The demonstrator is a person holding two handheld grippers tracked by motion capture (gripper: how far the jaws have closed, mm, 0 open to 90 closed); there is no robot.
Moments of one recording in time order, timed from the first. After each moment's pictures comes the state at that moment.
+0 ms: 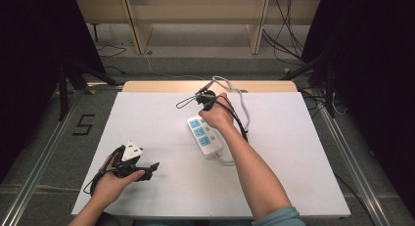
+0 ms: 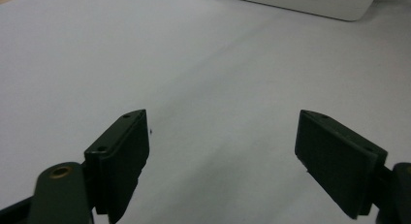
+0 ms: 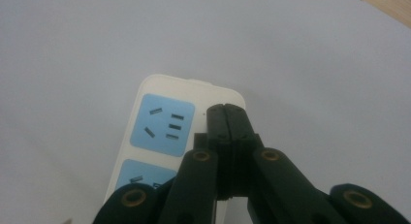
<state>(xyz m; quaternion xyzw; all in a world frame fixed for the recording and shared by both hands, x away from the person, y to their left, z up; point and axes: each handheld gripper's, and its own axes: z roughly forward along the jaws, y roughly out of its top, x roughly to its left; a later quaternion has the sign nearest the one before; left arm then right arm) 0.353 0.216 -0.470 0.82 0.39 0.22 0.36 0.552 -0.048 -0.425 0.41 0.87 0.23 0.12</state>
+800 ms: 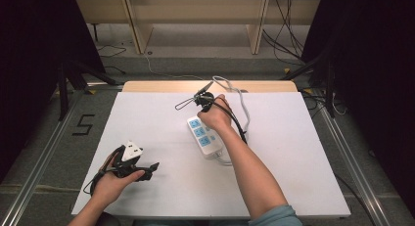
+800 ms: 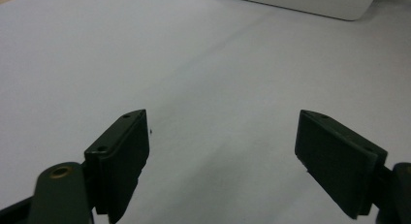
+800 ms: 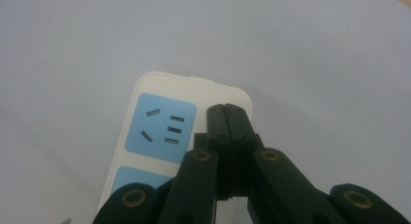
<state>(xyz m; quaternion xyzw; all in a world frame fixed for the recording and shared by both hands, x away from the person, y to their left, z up) 0.353 0.216 -0.470 0.82 0.39 0.22 0.36 0.555 -0.043 -0.435 0.42 0.87 0.22 0.11</state>
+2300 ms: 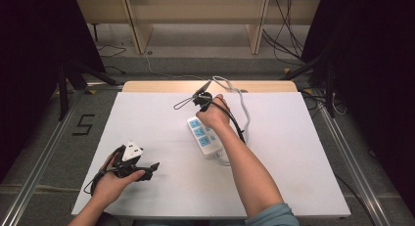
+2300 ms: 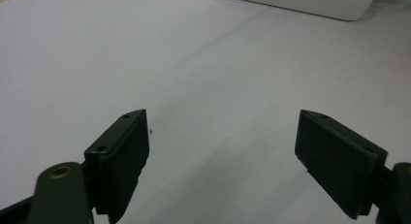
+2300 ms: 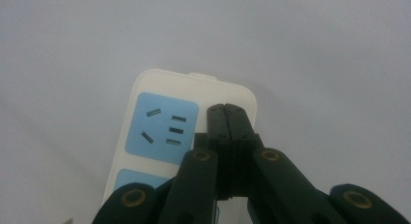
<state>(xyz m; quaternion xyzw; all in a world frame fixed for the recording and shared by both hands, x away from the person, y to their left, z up) 0.354 0.216 -0.470 0.82 0.39 0.22 0.36 0.559 -0.037 -0.437 0.43 0.87 0.20 0.10</state>
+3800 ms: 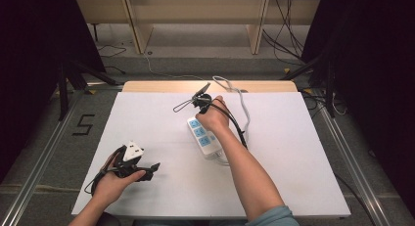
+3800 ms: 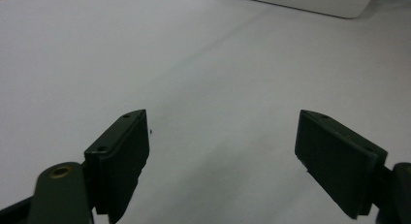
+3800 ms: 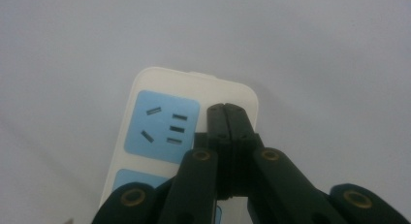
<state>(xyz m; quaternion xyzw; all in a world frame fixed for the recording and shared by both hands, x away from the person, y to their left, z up) 0.354 0.214 -0.471 0.82 0.39 0.22 0.36 0.553 -0.036 -0.440 0.43 0.87 0.21 0.12</state>
